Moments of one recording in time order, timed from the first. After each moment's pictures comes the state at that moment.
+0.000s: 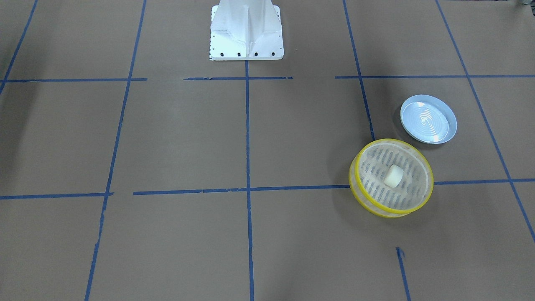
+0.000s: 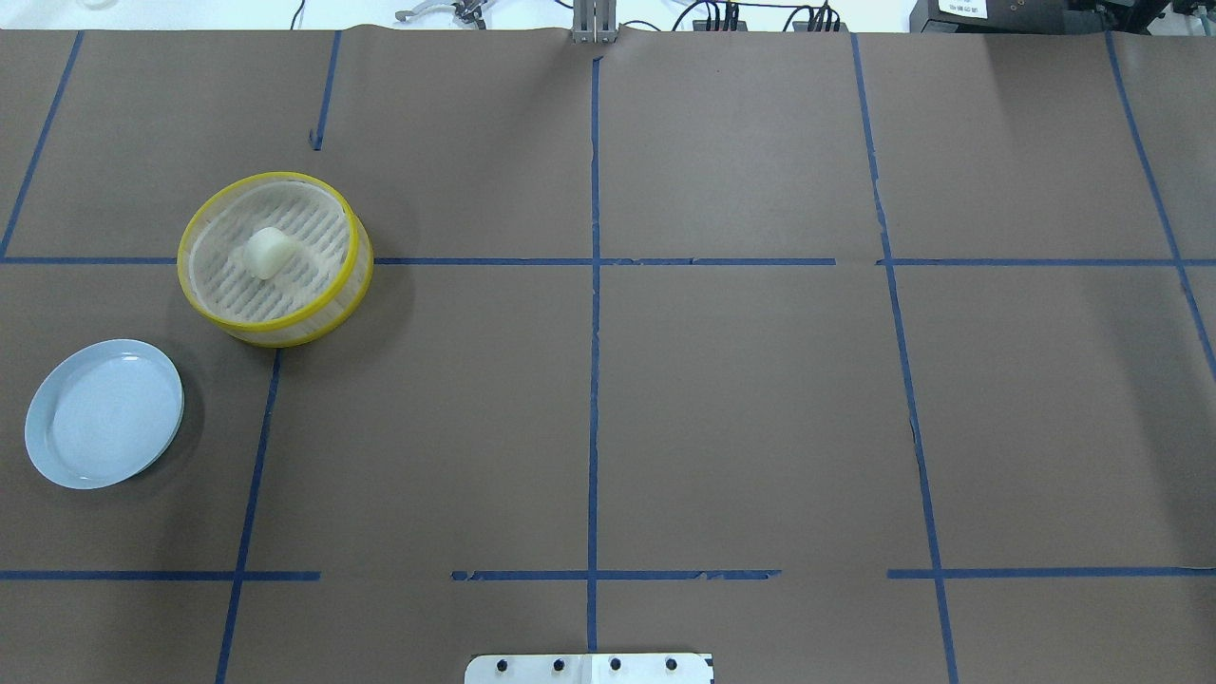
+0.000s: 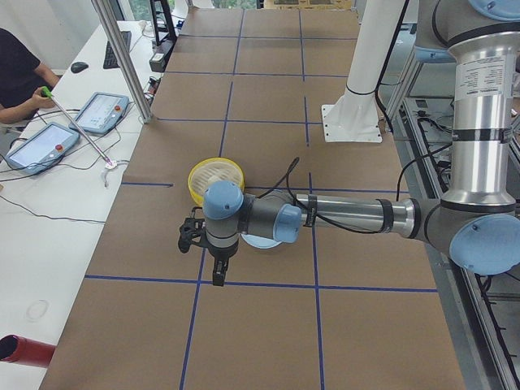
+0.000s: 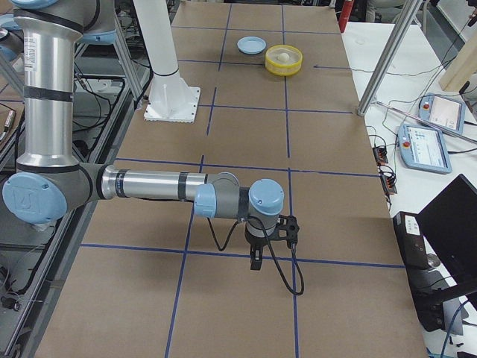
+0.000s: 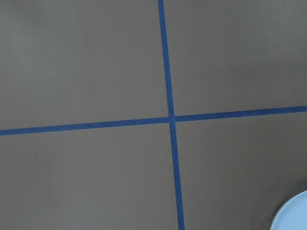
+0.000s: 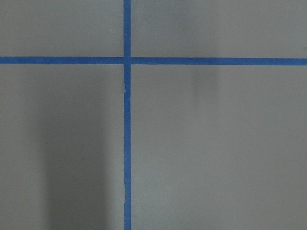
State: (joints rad) left arm -1.56 -1.48 -1.68 -1.70 -2.30 -0.07; right arm 1.56 -1.66 1.66 -1.59 2.29 0.00
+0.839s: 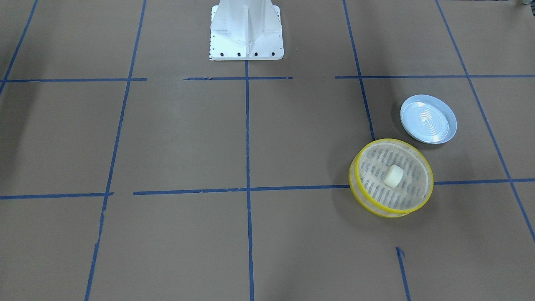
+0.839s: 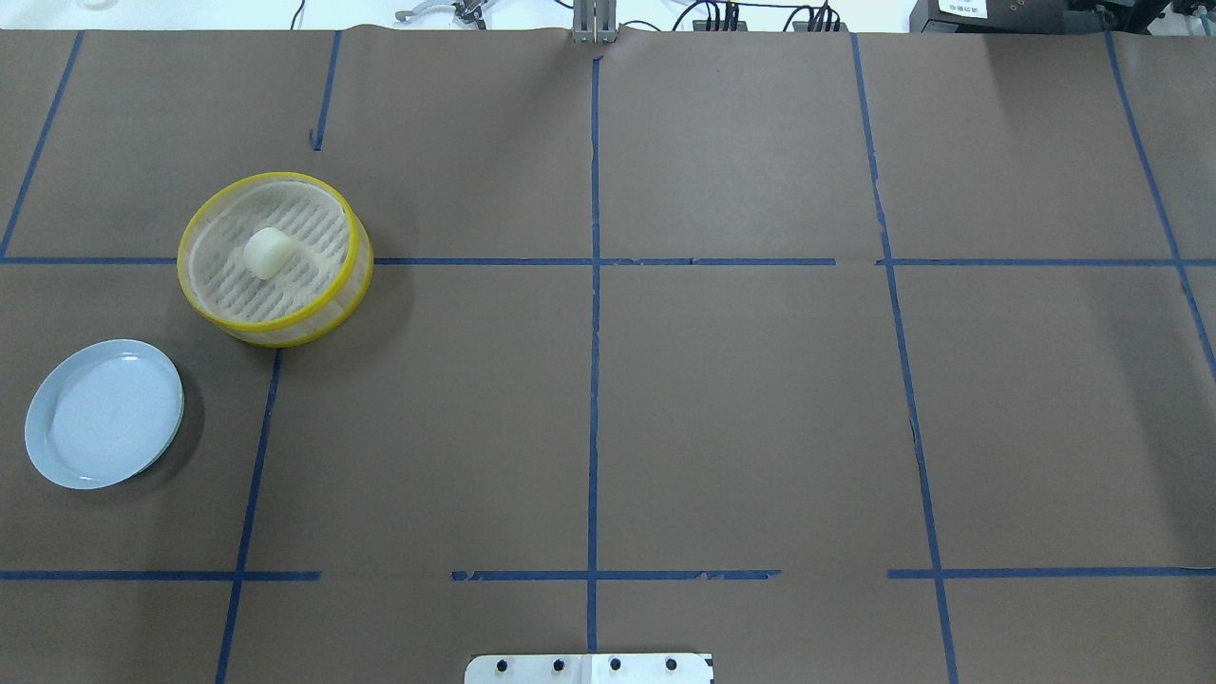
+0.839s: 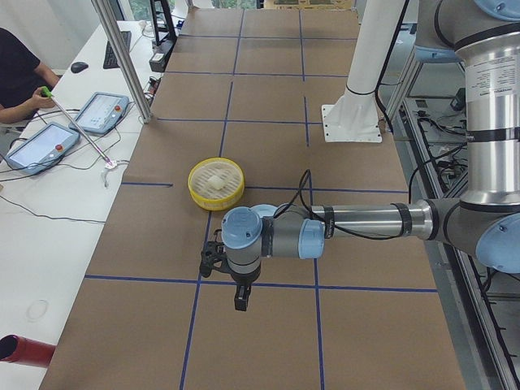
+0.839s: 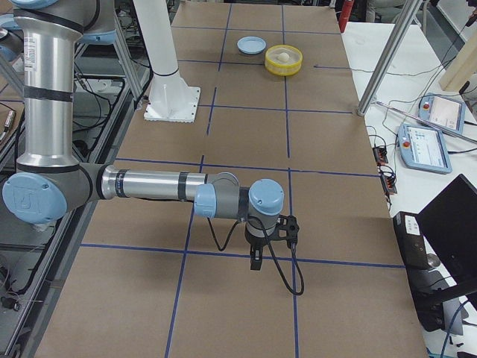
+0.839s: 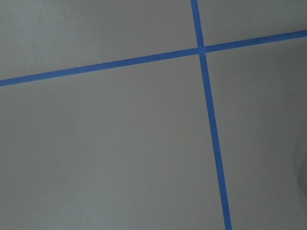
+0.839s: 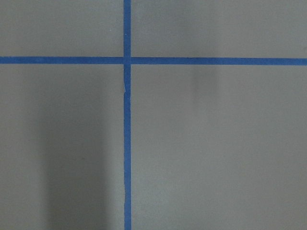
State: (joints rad) left arm -1.60 -1.42 -1.68 -1.60 -2.30 0.13; right arm 1.56 -1.66 1.66 -1.59 2.29 0.00
